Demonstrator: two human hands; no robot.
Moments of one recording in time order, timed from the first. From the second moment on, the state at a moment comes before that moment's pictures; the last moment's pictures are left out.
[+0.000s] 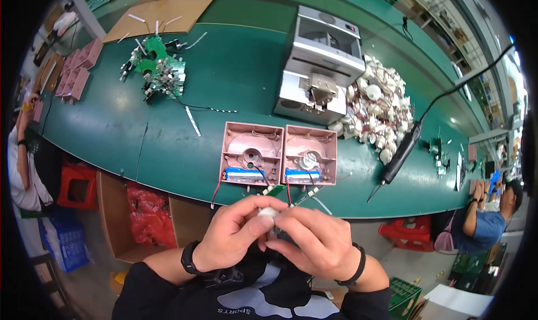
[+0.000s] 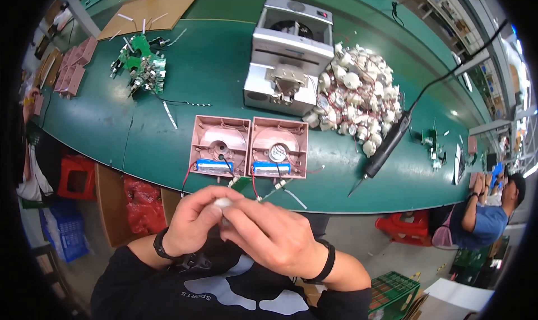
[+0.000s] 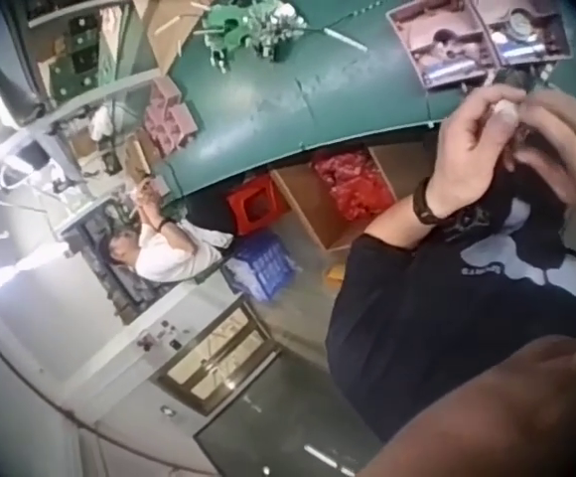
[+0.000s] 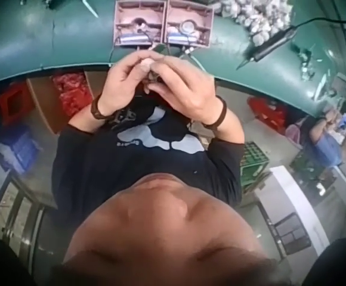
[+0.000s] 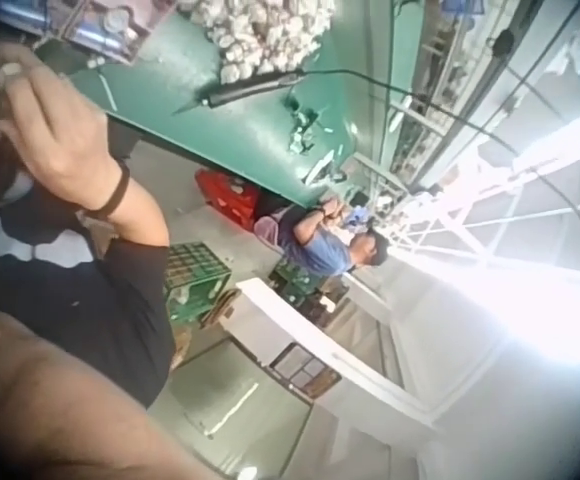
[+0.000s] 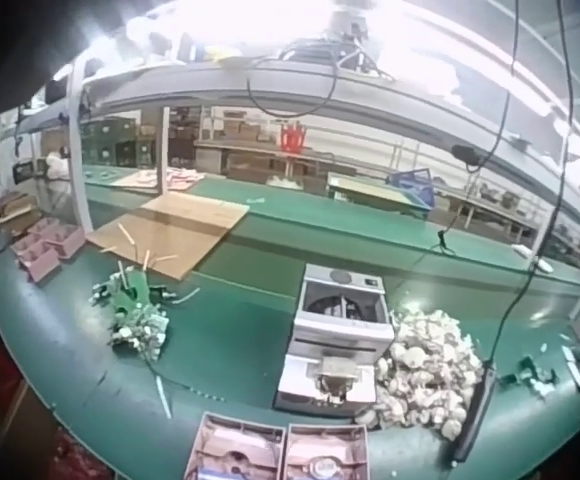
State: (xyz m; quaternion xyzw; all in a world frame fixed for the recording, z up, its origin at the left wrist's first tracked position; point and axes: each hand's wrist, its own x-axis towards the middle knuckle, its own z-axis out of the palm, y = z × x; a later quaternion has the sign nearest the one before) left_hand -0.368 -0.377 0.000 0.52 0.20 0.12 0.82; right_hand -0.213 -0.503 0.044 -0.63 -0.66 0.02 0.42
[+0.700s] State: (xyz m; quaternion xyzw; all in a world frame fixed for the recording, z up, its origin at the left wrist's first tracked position) left_hand -0.377 -0.370 -0.023 0.89 0.22 0.25 0.33; right_hand -0.179 -0.431 0.055 -0.73 -0.62 0.07 0.26
